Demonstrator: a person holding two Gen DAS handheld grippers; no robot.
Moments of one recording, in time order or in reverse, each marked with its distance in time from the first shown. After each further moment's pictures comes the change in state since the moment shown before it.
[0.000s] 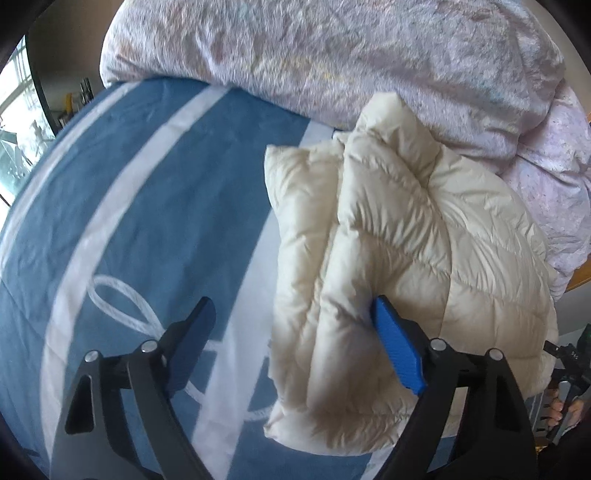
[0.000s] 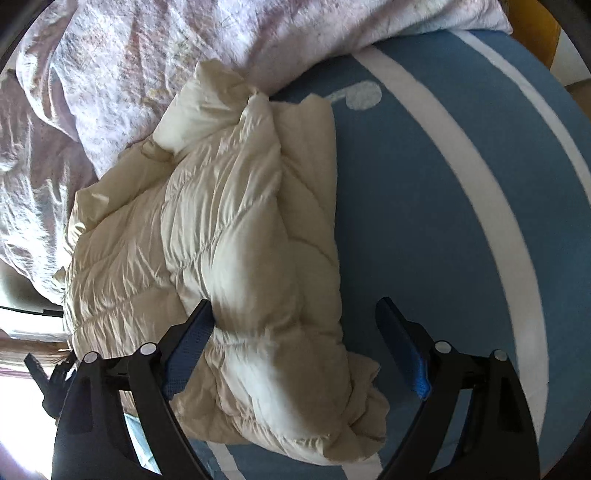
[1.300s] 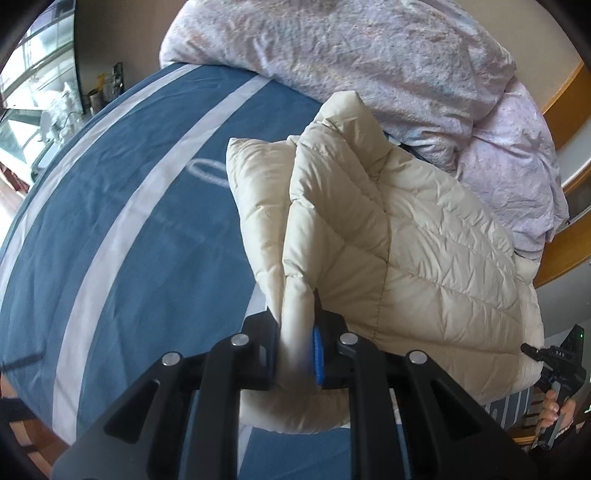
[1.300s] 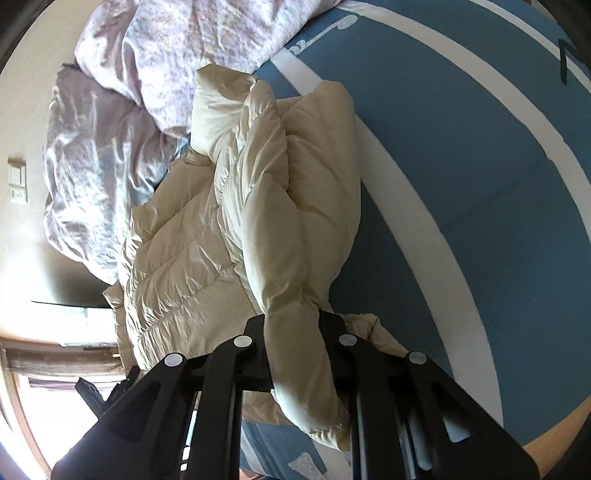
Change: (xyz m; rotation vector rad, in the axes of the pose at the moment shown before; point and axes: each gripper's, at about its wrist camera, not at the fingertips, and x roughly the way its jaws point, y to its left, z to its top) left arm -0.097 0.040 -0.125 -0.002 -0.080 -0.057; right arm -0.048 0.017 -0.186 0.120 0.000 0.195
